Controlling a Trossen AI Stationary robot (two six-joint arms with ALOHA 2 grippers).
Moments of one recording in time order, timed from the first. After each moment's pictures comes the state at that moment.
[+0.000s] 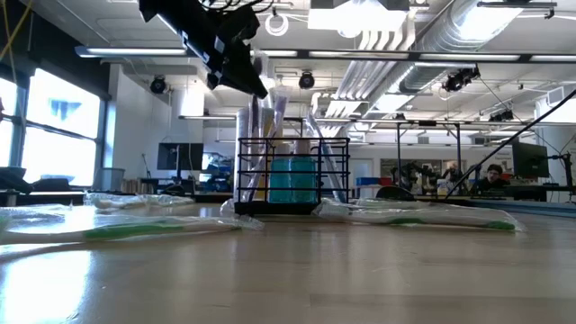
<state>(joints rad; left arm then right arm) 0.19 1.35 1.04 -0.28 -0.13 -0.13 0.15 1.12 1.24 -0.61 -0.08 0.27</state>
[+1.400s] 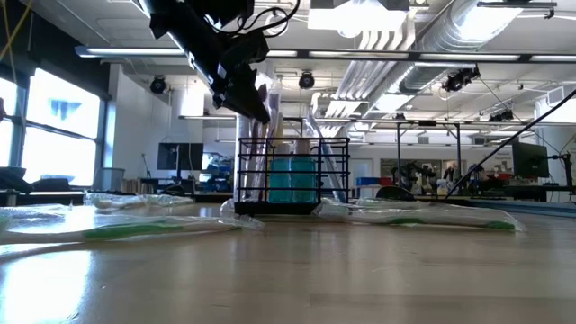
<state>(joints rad) 0.19 1.46 1.04 -0.29 -0.10 -0.10 0.15 1.12 1.24 -0.63 -0.04 0.26</state>
